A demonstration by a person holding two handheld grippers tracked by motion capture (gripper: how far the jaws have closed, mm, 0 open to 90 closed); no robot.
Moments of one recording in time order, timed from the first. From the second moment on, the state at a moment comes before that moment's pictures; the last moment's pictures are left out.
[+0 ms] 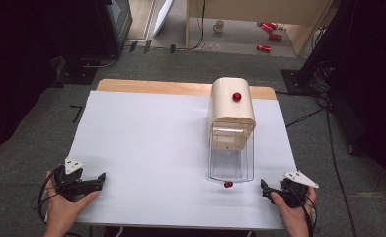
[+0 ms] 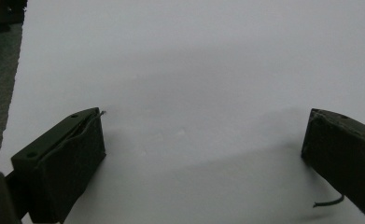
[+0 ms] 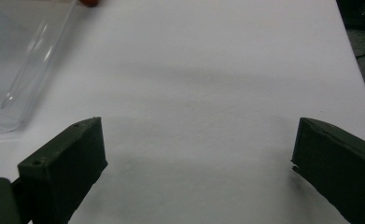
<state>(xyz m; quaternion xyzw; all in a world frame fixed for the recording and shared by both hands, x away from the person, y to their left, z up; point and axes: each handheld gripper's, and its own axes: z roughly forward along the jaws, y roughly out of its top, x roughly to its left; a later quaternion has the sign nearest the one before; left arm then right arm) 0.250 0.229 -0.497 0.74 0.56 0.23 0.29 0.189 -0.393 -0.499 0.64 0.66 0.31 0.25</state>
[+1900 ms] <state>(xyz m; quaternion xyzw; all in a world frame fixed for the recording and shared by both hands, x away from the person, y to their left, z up) 0.250 0.230 -0.497 0.74 0.56 0.23 0.29 0.154 -0.284 -0.455 0.56 0.71 0.37 0.21</state>
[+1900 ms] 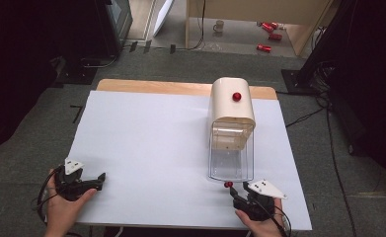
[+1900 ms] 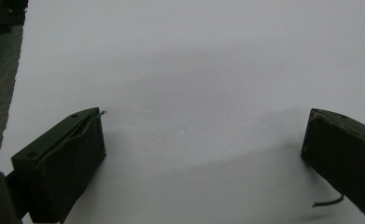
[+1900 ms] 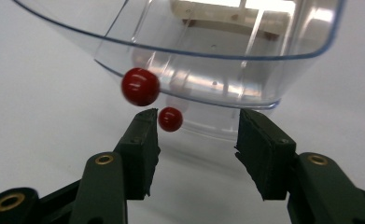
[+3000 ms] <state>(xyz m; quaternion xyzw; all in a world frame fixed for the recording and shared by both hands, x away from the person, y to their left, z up) 0.250 0.230 -0.497 0.74 0.56 0.23 0.29 0.157 -0.269 -0.429 0.54 0.70 0.42 0.21</state>
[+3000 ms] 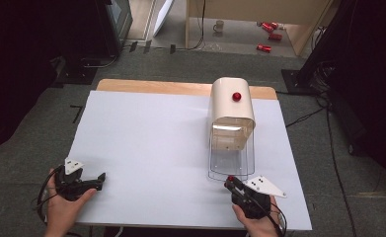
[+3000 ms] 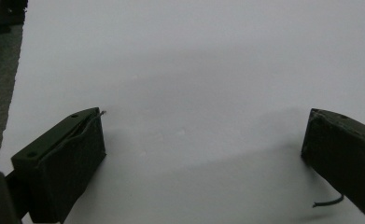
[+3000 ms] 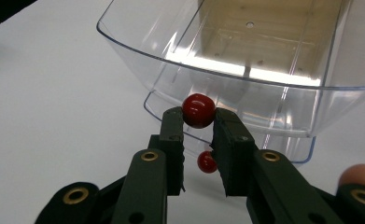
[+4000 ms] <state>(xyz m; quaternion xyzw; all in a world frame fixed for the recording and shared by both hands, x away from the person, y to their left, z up) 0.250 0.230 -0.497 0.74 0.56 0.23 0.29 0.226 -0.274 -0.400 0.56 0.66 0.44 0.23</state>
